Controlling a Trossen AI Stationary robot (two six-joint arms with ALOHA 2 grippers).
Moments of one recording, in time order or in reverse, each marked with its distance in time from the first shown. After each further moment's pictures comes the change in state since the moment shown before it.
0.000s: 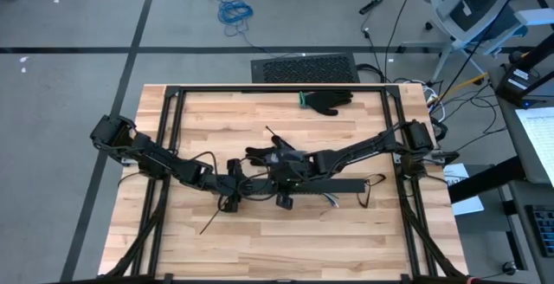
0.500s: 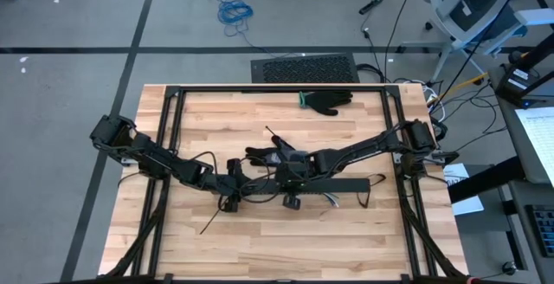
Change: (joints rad) left arm 0.000 0.000 0.000 -0.001 0.000 0.000; right arm 0.005 0.003 0.009 -0.215 -0.024 0.001
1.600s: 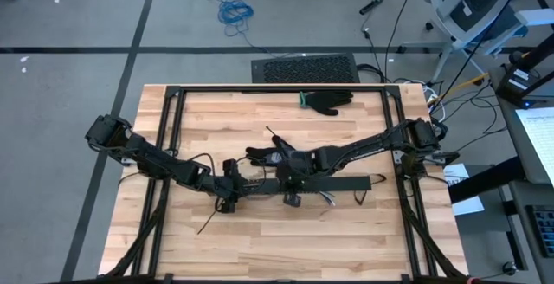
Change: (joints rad) left arm -0.019 -0.002 -0.001 -0.088 0.000 -0.080; right arm -0.016 -0.045 0.033 -0.069 0.006 0.019
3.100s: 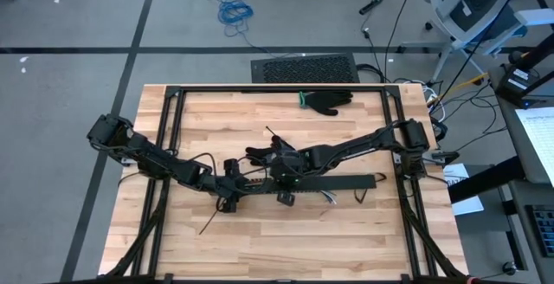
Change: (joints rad) left arm 0.003 0.002 0.002 0.006 -0.019 0.008; right arm -0.030 0.103 0.025 0.066 -0.058 -0.003
